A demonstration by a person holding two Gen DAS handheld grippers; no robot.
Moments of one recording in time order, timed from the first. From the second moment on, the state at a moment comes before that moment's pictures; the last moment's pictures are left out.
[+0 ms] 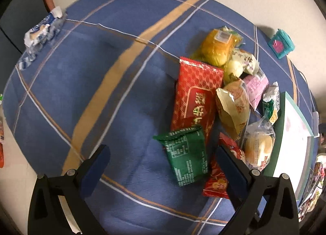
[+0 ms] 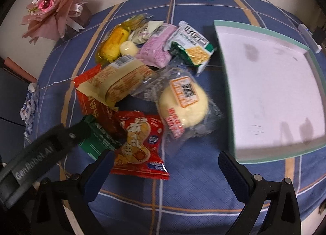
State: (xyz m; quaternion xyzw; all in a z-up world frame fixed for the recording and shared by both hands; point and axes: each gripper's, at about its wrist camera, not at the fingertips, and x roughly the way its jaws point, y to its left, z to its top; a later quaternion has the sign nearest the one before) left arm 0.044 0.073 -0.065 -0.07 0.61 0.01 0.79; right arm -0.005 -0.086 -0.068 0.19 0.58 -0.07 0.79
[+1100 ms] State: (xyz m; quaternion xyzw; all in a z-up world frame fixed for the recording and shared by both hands) left arm 0.063 0.059 -0.118 -0.15 0.64 -0.02 0.75; right arm 0.021 -0.038 -0.119 0.16 0.60 -0.05 0.78
